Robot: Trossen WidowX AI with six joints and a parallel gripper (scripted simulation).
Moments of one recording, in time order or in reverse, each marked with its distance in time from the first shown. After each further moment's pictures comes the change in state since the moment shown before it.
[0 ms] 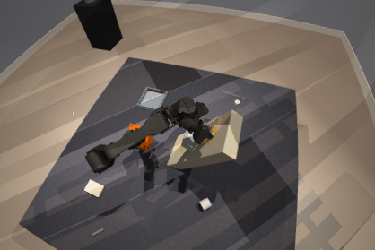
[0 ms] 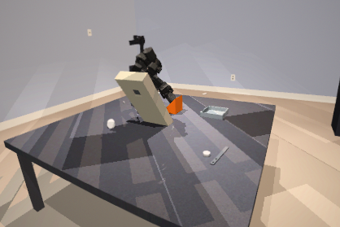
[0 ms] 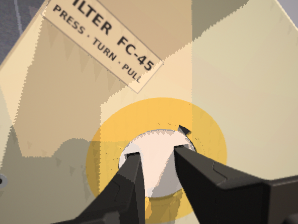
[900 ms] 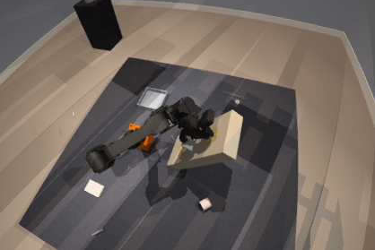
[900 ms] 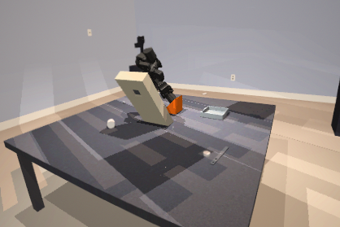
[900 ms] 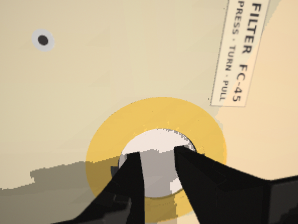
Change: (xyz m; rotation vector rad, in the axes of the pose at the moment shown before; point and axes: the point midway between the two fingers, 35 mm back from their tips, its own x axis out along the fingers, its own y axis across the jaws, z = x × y) arm 0.000 0.001 -0.001 -0.924 0.001 0.005
